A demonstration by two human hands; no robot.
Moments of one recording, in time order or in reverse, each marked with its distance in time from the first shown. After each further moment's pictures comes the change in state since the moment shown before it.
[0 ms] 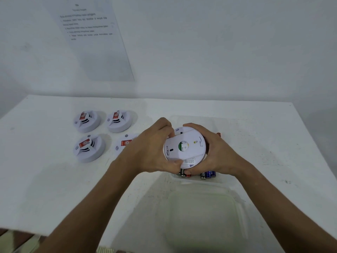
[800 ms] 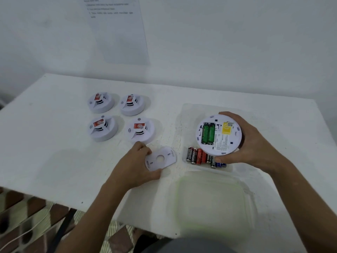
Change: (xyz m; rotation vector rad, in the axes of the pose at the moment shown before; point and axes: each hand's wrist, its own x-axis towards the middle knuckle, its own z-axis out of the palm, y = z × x) left_hand -0.096 -0.055 0.057 0.057 -0.088 -0.493; right_hand -0.028 0.006 -0.028 0.048 0.005 0.063
